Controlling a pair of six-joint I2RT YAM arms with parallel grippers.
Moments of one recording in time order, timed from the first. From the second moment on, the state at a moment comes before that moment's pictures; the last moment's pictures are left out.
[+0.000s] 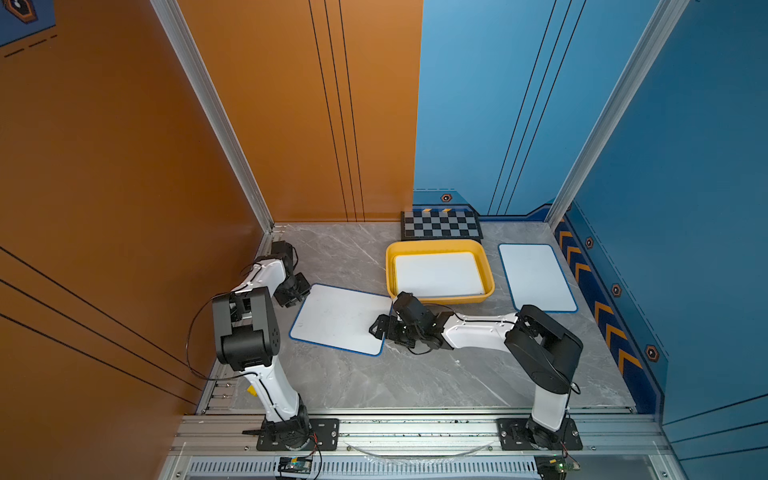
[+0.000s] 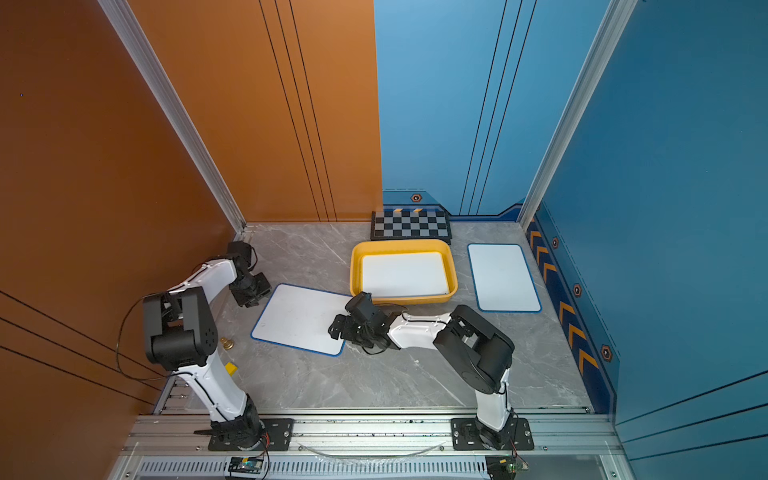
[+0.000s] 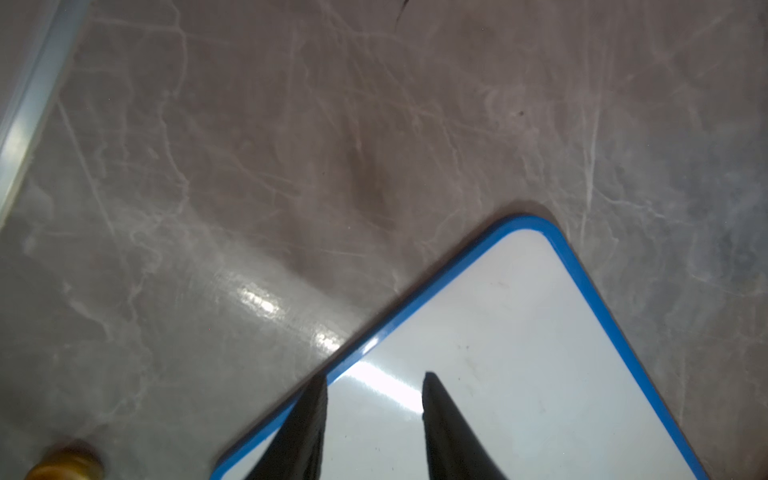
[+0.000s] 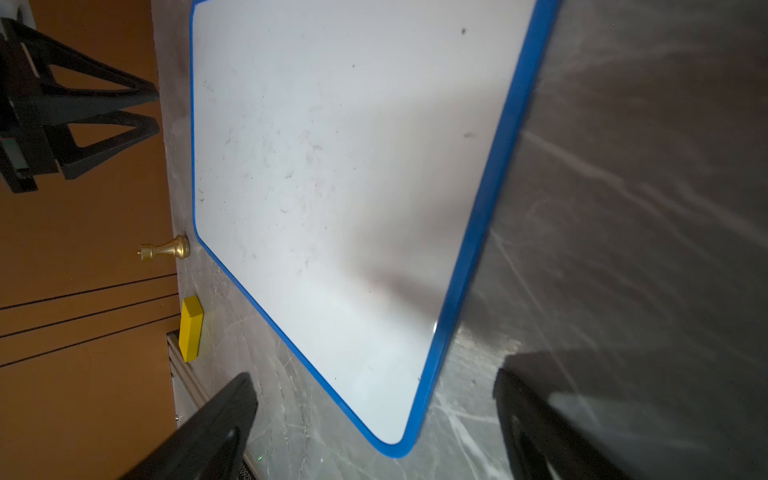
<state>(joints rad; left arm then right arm) 0.19 1.86 1.31 -0.79 0.00 -0.50 0.94 1.88 1.05 0.02 -0.18 1.06</state>
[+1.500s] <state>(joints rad) 0.04 1.69 0.99 -0.68 0.02 -0.53 1.00 1.72 0.86 0.02 -0.09 1.06</state>
